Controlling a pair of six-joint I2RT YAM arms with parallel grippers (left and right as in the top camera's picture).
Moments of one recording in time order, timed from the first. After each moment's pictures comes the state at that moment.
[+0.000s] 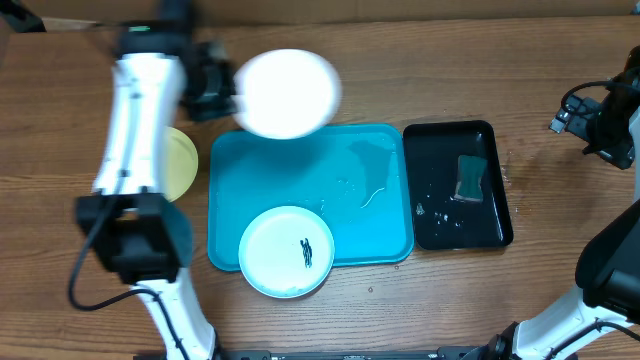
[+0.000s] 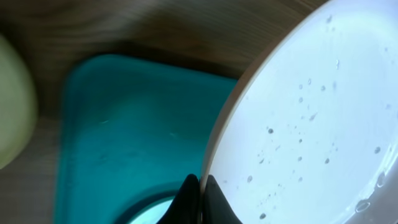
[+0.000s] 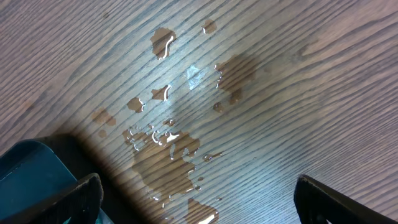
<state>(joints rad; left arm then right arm) 0.06 2.09 2.10 -1.40 0.34 -0.34 -0.41 1.91 1.66 -1.07 0.01 0.20</state>
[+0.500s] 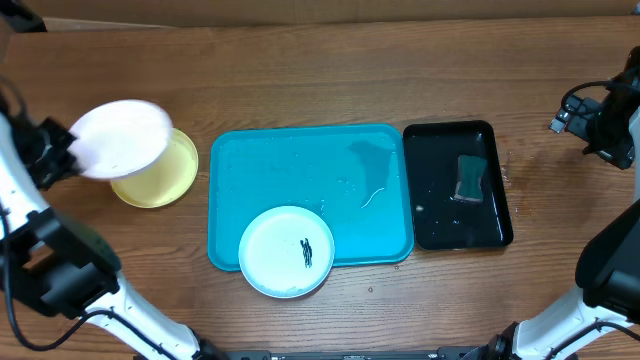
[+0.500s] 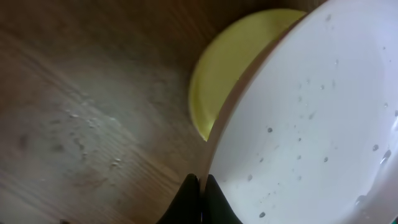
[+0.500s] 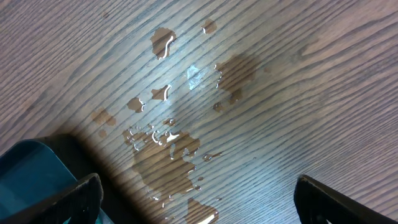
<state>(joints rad) 0.65 2.09 2.10 -1.55 0.11 -0.34 -0.41 1.91 1.66 -1.07 0.01 0.20</state>
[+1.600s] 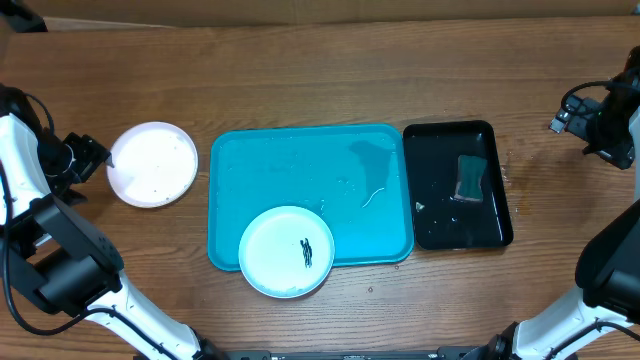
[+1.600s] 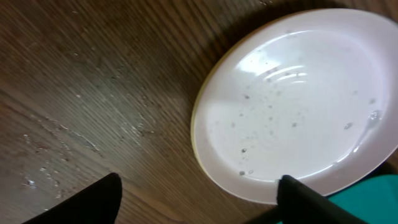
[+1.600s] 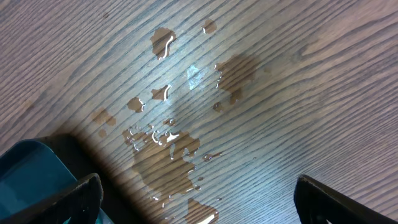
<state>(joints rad) 0.61 2.09 1.85 -1.31 0.10 -0.35 -0.41 1.91 1.66 -1.07 0.01 0.20</state>
